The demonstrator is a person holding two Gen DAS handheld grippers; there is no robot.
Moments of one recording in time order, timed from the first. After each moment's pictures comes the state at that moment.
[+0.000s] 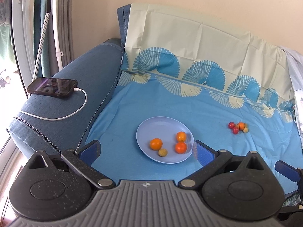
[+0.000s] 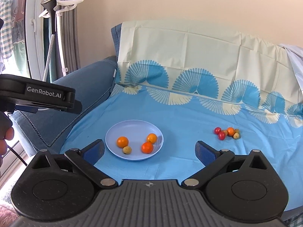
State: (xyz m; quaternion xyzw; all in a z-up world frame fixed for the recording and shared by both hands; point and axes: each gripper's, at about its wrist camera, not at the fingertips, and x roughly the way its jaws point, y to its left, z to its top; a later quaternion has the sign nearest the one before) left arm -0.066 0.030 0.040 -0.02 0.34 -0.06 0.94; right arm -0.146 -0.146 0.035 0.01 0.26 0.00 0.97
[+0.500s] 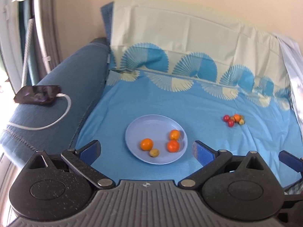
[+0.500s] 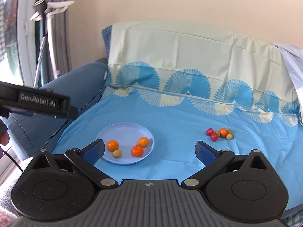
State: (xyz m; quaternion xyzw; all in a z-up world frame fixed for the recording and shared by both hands) left arm -0.041 -0.006 0.034 0.02 0.35 -0.09 0.93; right arm -0.135 -0.169 0.032 0.03 0.25 -0.03 0.97
